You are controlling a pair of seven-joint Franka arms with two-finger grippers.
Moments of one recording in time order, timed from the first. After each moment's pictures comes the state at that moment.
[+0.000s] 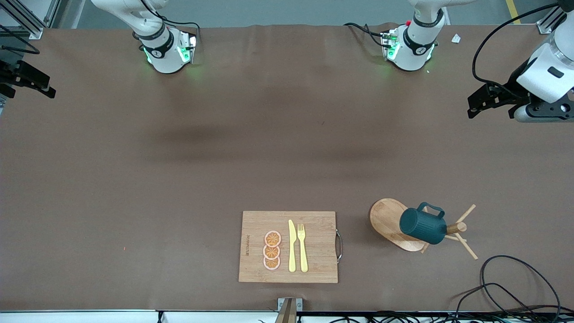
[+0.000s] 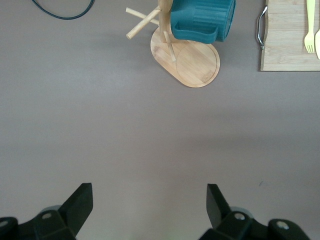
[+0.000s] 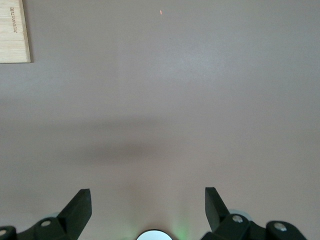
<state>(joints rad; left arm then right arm) 0.09 -0.05 -0.21 -1.63 -0.01 1.59 -0.10 0.01 -0.12 -0.10 -1.61 0.00 1.45 -0.06</state>
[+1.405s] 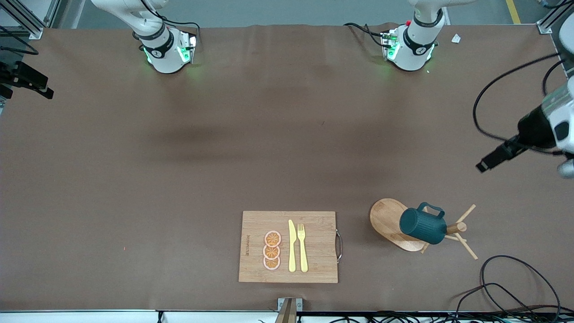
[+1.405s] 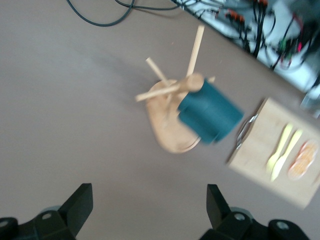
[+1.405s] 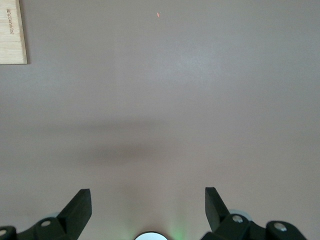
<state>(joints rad) 0.08 0.18 -0.16 -1.53 -0.10 1.88 -0.65 0.01 -0.12 -0.10 -1.61 -0.01 1.45 -0.06</state>
